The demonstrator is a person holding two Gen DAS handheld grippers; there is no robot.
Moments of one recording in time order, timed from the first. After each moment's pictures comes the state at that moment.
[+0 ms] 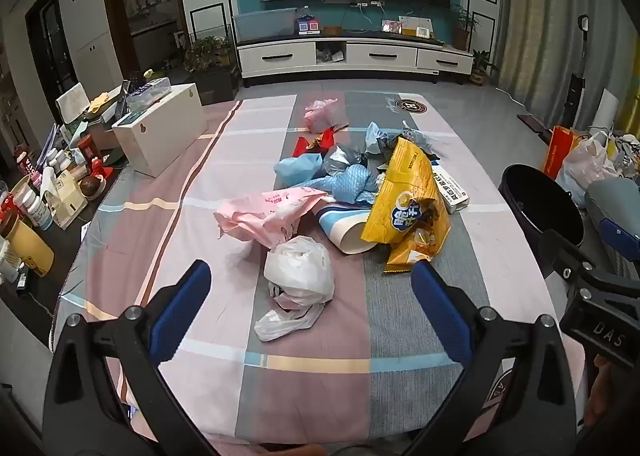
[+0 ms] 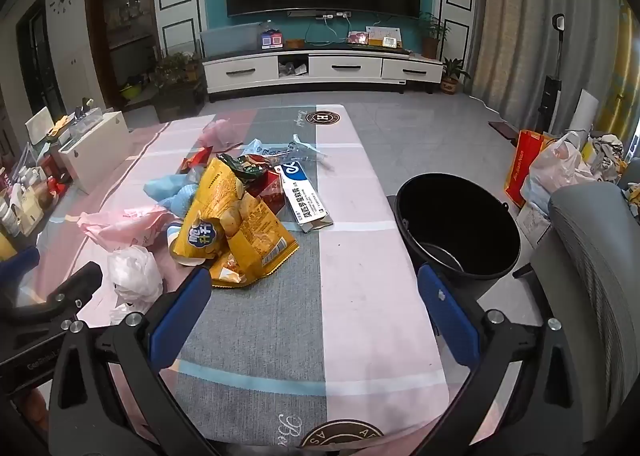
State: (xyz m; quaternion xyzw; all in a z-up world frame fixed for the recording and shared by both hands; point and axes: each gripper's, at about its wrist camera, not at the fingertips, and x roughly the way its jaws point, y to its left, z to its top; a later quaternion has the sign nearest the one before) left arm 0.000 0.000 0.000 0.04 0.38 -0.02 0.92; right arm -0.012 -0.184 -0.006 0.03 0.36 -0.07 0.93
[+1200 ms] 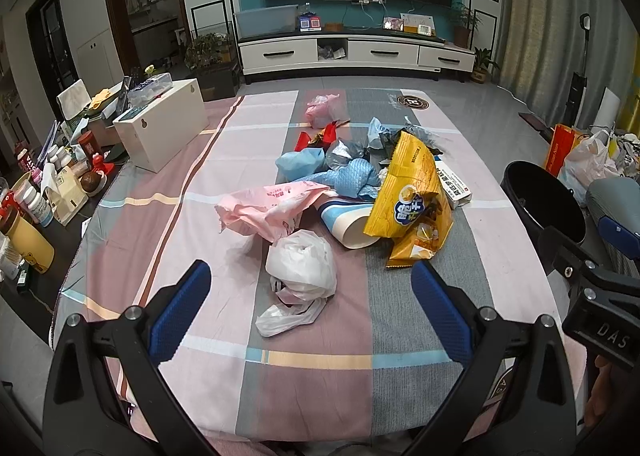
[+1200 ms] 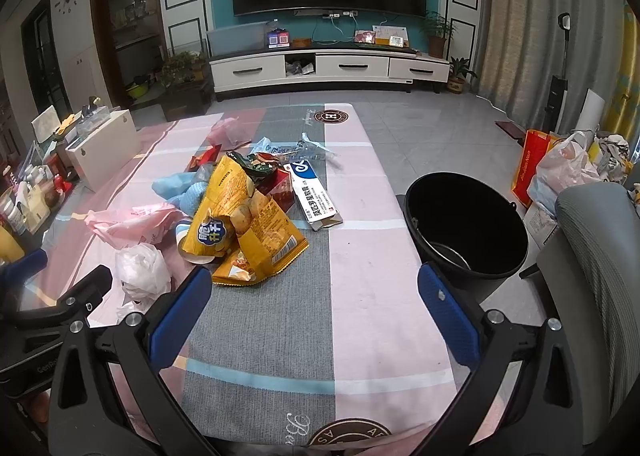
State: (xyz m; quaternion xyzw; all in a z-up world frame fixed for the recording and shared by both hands) left arm -0.004 0.003 -0.004 0.04 0.38 -0.01 0.92; right arm -0.011 -0.173 -0.007 0.03 0.36 -0.06 0.93
